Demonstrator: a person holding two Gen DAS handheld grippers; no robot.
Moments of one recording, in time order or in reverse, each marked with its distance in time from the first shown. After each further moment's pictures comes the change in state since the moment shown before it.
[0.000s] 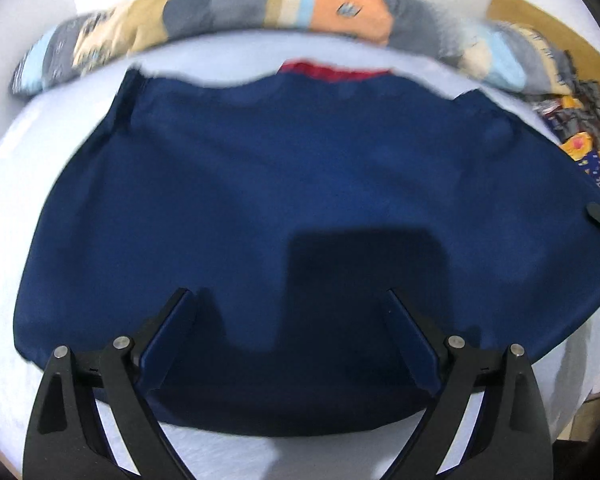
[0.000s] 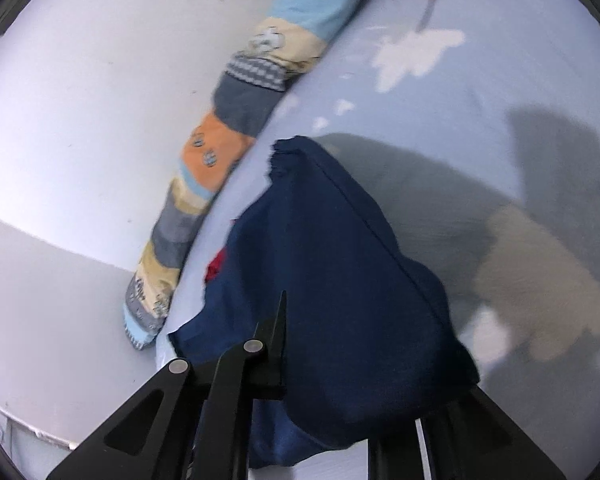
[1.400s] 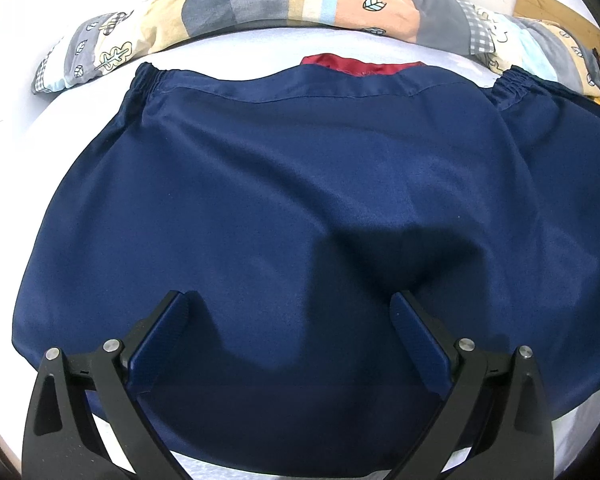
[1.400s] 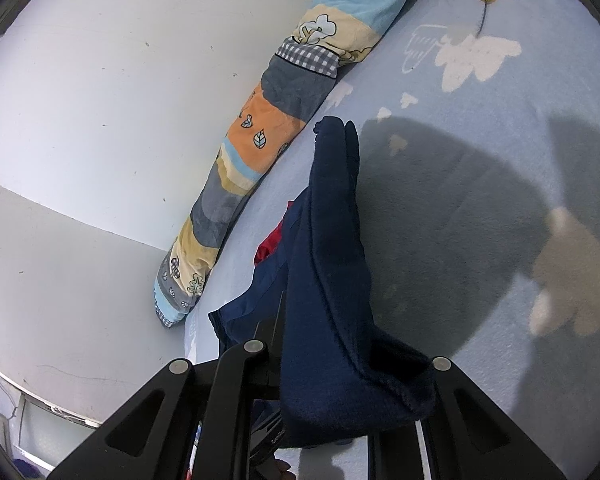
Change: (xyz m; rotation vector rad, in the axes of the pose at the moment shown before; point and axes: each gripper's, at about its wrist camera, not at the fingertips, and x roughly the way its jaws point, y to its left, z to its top) left arm 0.026 -0.006 0.001 -0.040 0.024 0.126; right arm -0.006 0.028 -0.002 -0.017 0.060 0.103
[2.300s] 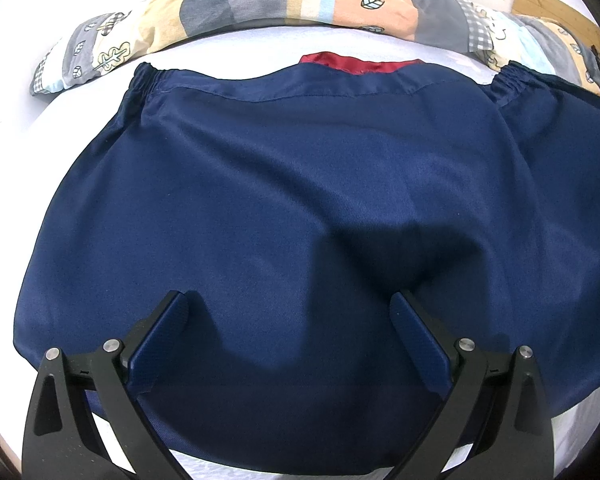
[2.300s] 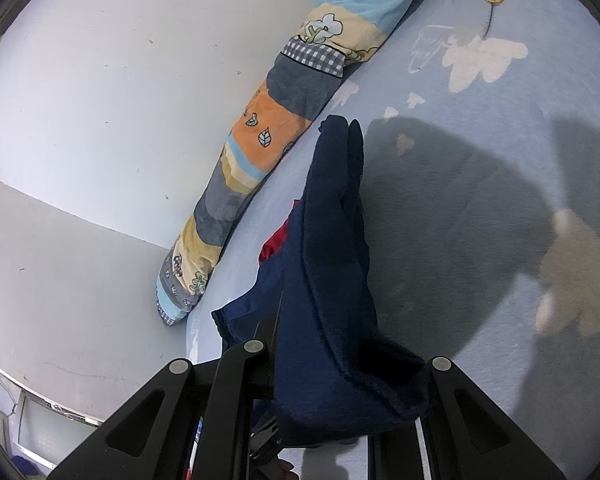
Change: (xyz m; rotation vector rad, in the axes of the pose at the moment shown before) left arm 0.000 0.000 -0.001 0.009 0.004 -0.001; right arm 0.001 0.009 -0.002 -0.022 -0.001 0.010
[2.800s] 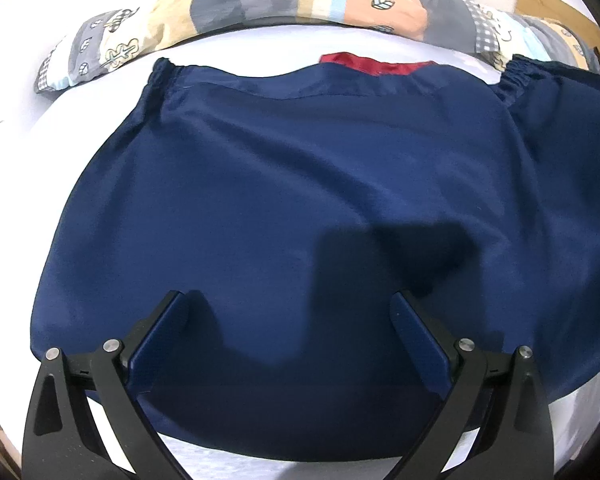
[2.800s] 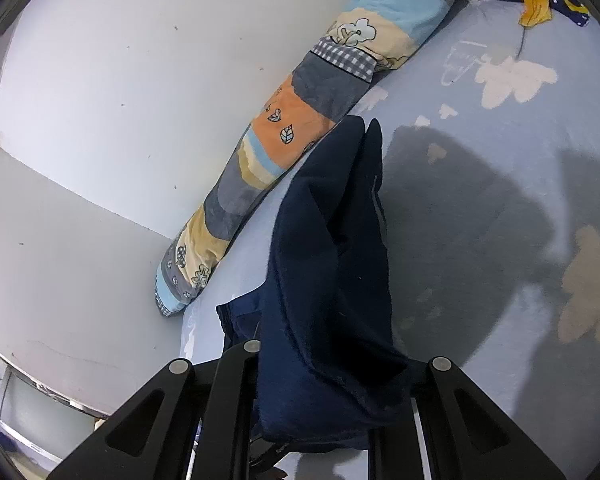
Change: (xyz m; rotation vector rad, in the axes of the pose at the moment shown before) left arm -0.006 0.023 -0.002 -0.005 0.008 0.008; right arm 0.008 0.032 -0.011 -0.089 -0.017 0.000
